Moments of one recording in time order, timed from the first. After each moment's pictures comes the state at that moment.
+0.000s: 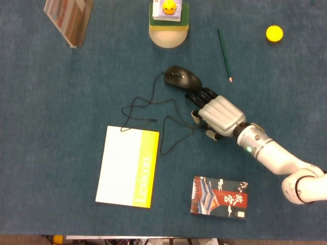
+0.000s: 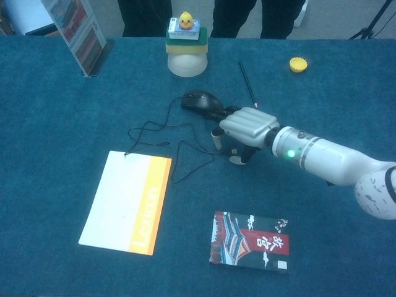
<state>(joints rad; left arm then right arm) 0.01 -1.25 -0.07 -1.34 1.28 1.37 -0.07 0.81 -1.66 0.03 -1.42 -1.14 0.75 -0.46</state>
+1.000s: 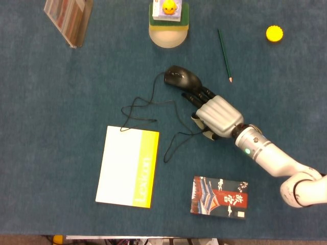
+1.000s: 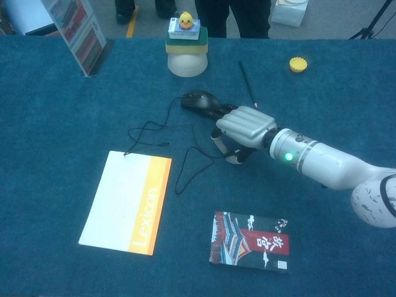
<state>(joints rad) 0.02 -1.26 -0.07 -1.33 1.28 1.36 -0.08 0.79 -1.69 0.02 -1.39 -1.22 0.82 -0.41</state>
